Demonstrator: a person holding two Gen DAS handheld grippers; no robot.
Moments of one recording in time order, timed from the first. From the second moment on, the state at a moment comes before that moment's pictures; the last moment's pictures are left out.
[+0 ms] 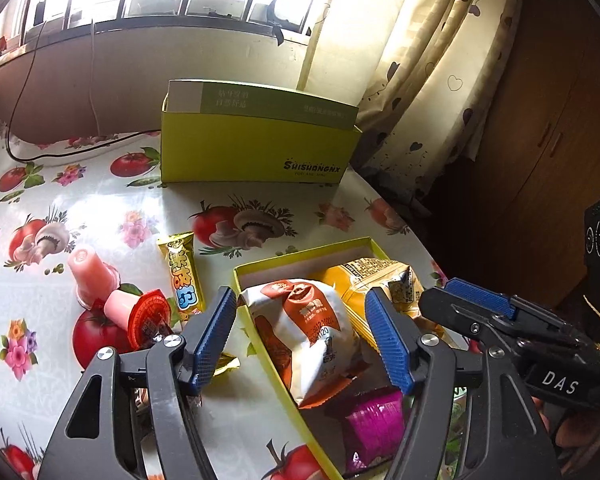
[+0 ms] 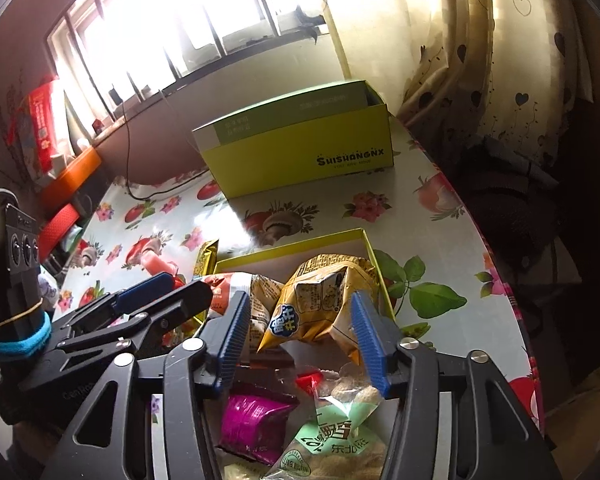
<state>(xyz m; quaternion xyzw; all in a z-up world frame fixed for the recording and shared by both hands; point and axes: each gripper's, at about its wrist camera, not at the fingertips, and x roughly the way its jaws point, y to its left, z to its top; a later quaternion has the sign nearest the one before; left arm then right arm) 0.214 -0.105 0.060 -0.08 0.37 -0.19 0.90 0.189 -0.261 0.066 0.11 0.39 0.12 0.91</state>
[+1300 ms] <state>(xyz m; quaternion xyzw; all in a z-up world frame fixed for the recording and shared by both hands) 0.115 -0.060 0.072 -0.04 0.37 -0.15 0.92 0.111 -0.208 0.065 0.06 0.42 0.18 0.89</state>
